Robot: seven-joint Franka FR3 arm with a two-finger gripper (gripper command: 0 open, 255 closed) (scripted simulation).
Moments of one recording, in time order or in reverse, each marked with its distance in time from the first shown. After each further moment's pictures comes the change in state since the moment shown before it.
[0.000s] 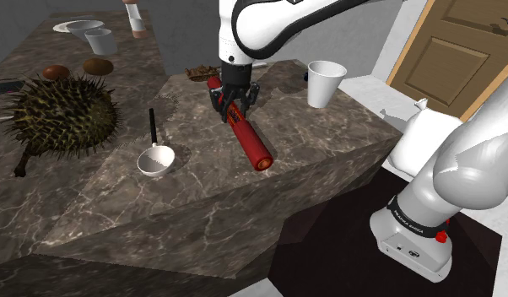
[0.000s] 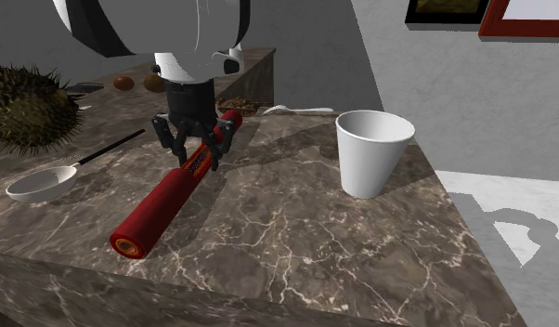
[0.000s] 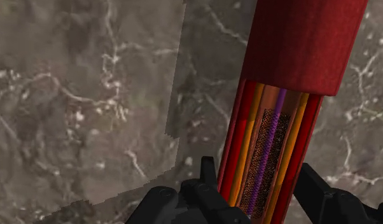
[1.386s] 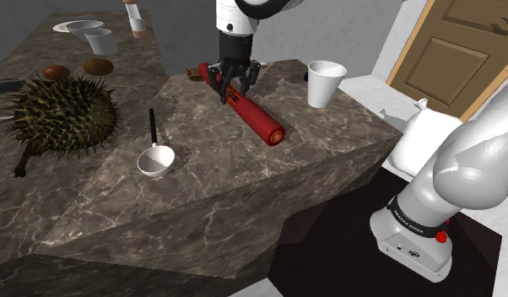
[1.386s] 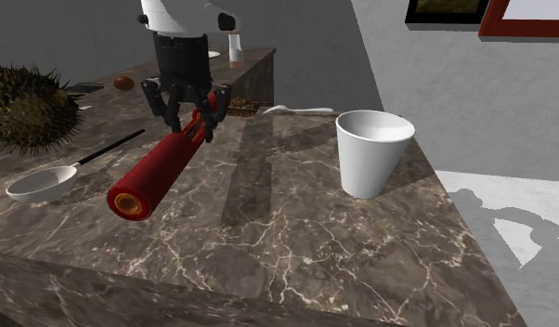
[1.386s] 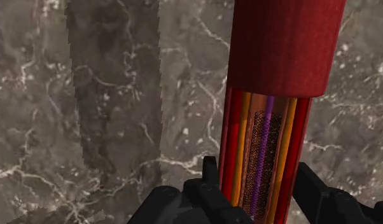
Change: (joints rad) arm -0.003 -0.042 -0.004 0.116 0.012 -0.157 -0.003
